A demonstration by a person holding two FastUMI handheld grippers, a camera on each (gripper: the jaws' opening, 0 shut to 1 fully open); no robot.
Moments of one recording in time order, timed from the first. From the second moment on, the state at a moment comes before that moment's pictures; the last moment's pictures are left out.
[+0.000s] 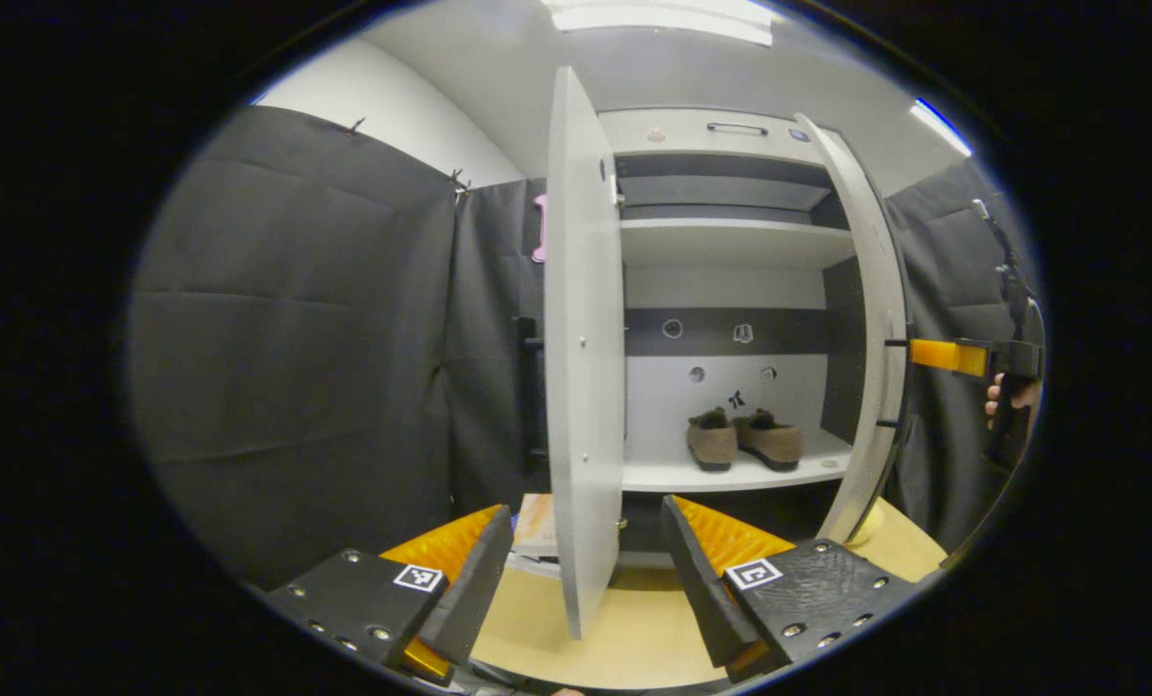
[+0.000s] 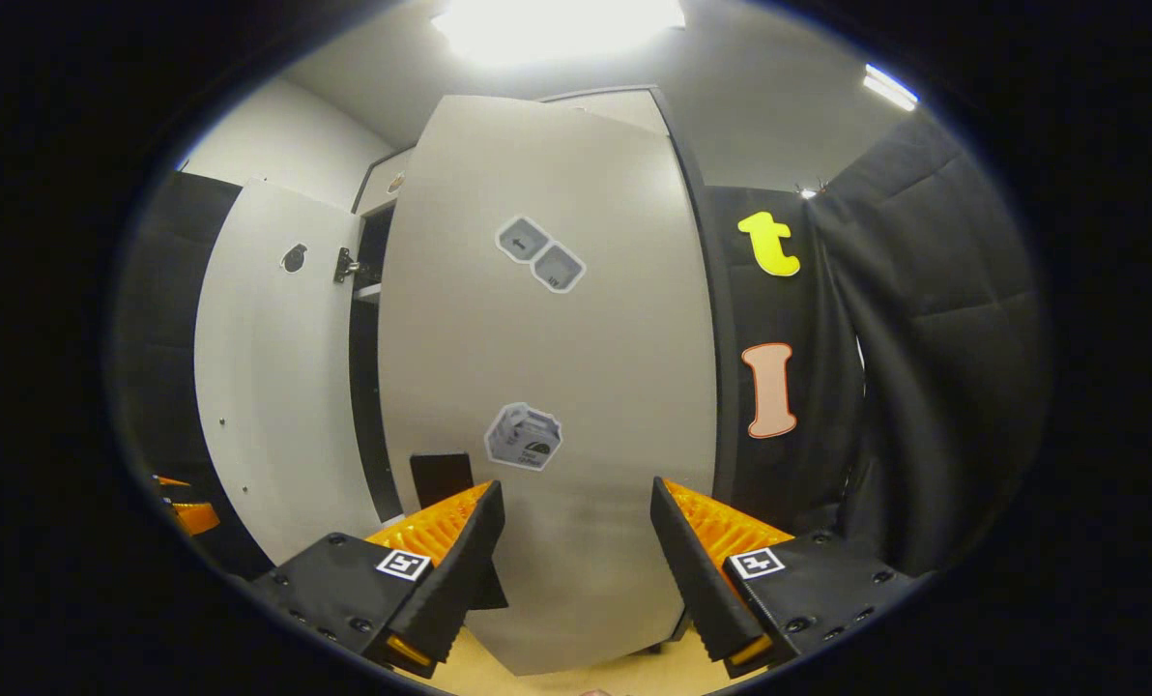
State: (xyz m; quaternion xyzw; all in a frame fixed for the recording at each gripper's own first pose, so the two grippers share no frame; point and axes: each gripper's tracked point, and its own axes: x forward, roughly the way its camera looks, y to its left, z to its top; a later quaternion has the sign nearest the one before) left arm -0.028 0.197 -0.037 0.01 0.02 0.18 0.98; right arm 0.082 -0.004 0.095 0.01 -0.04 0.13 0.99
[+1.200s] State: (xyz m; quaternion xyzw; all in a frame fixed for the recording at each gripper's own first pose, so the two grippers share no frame) left arm 0.088 0.363 0.013 0.01 -0.05 0.08 1.00; right arm 0.042 -0.037 -0.016 0.00 0.08 0.01 1.00
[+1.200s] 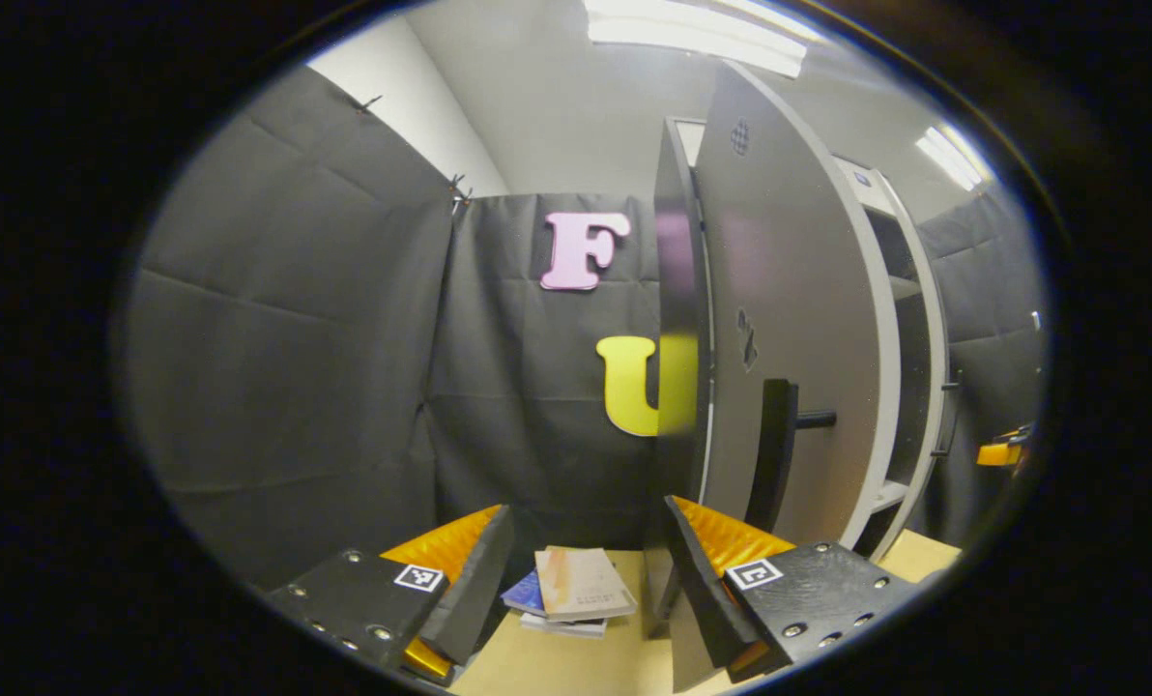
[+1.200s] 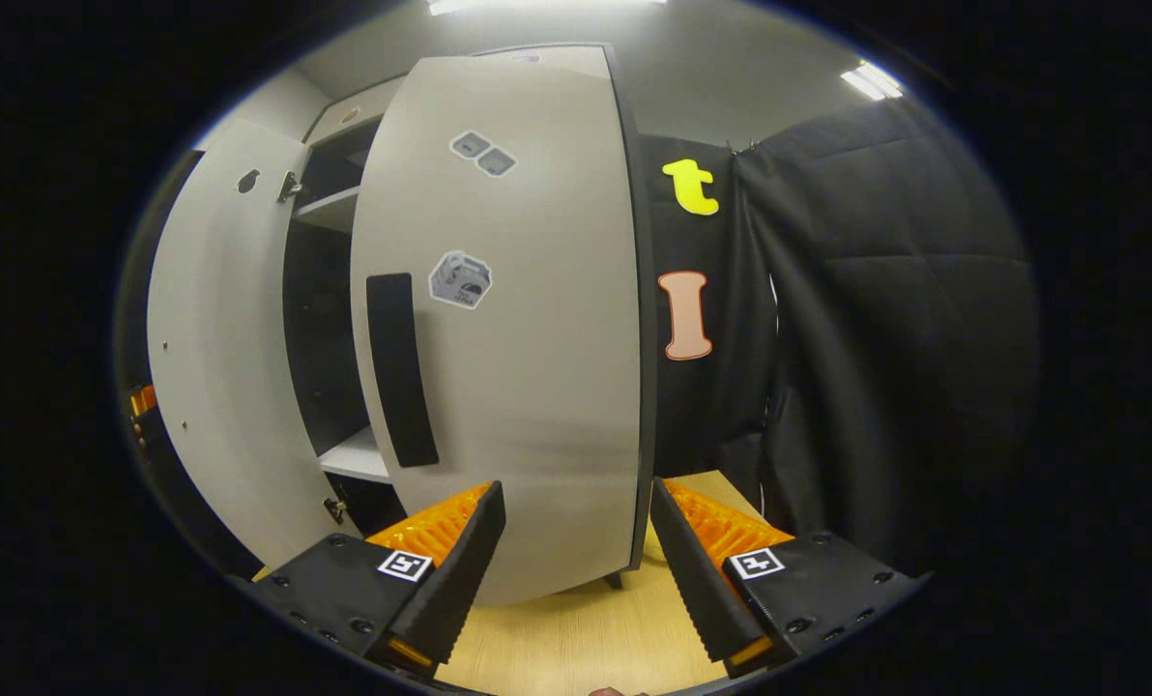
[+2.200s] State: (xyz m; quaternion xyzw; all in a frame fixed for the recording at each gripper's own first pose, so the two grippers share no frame) left arm 0.150 0.202 0.012 0.00 -0.02 0.02 1.00; right arm 0.017 -0.107 -0.021 0.04 0.09 -0.03 0.99
